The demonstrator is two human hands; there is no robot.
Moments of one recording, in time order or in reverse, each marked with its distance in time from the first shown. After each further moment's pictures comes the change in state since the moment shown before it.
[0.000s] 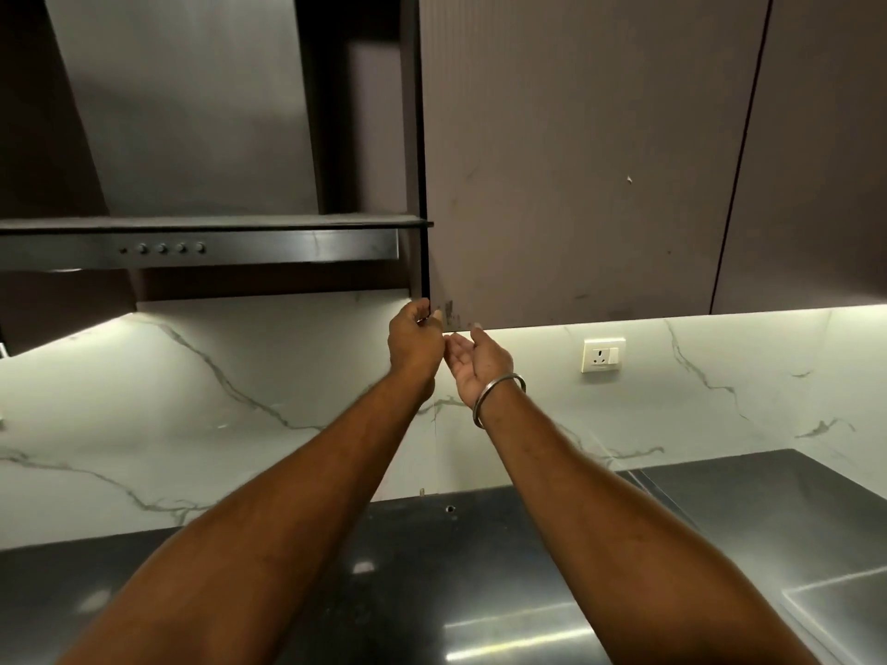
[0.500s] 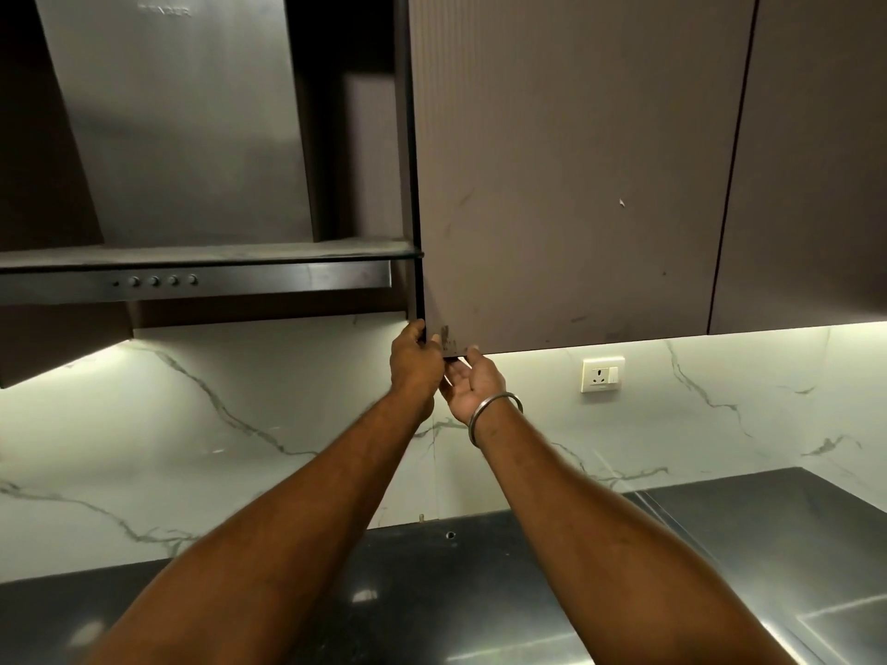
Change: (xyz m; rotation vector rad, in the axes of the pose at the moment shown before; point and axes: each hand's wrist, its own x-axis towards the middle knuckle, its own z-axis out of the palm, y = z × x) left_hand 0.014 -0.002 0.011 0.044 -0.071 0.016; right_hand 0.017 -0.002 0.005 -0.002 0.005 0.086
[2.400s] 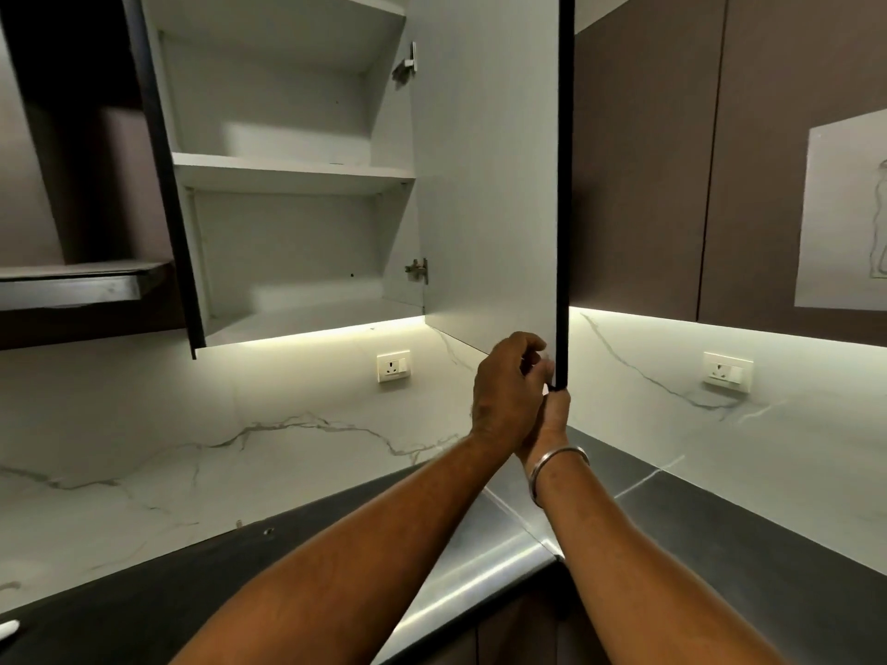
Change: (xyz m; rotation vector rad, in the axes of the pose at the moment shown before) left_hand -0.394 0.146 0.267 0.000 -0.445 0.546; right_hand -0.342 -0.251 -0.266 0.077 0.264 -0.472
